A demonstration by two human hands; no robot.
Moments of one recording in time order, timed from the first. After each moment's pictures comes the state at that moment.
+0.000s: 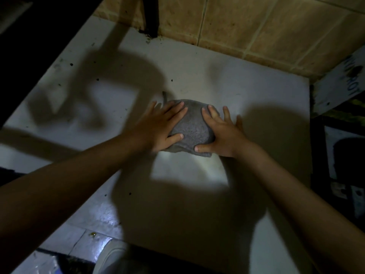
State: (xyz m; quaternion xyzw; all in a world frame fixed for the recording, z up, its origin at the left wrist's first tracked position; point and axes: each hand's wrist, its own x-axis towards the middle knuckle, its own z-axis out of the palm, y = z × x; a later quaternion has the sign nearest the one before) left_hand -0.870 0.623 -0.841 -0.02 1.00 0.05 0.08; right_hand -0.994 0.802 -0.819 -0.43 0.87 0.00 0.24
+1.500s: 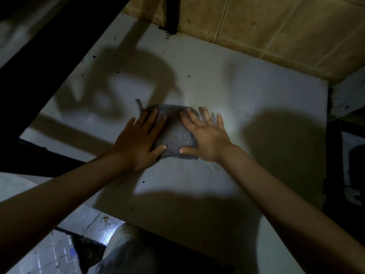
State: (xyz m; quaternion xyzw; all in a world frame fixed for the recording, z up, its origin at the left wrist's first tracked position) left_hand -0.780 0.617 -0.846 -0.17 0.97 0.10 0.11; right_hand -0.938 0.763 -0.821 -0.53 0.82 0.00 0.22
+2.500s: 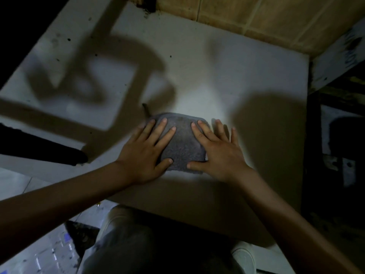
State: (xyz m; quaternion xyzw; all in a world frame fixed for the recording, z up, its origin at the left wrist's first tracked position) left_hand -0.761 0.687 -0.850 -0.07 0.99 0.05 0.07; right_hand -0.902 0.860 -0.819 -0.46 0.86 0.00 0.23
